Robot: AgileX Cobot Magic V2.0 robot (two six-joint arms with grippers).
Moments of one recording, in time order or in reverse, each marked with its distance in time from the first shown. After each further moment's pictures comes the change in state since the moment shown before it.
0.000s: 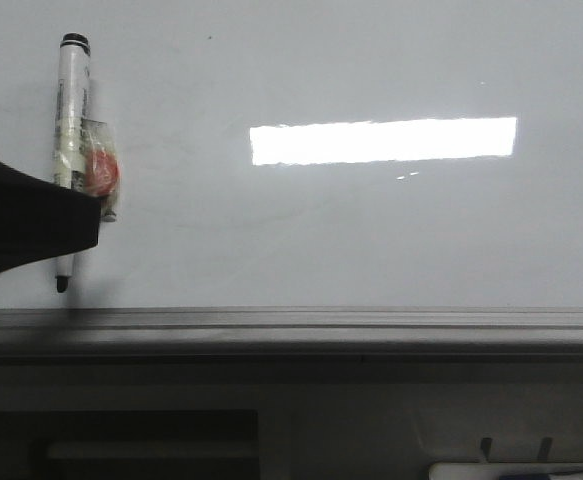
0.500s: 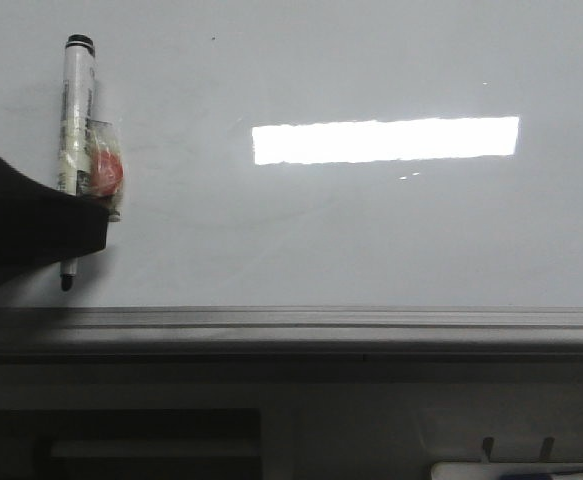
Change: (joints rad) left arm -0.005 0.109 -0.015 -0.001 -0.079 -0.032; right arm 0.020 0.000 0.000 0.004 0.000 0.000
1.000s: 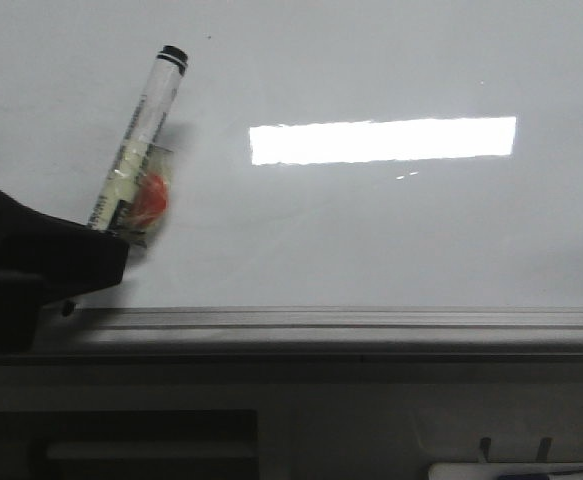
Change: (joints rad) left arm -0.023 0.013 0.000 0.196 0.035 -0.004; right arm 0.304 0.000 -0.117 0.020 0.146 -0.080
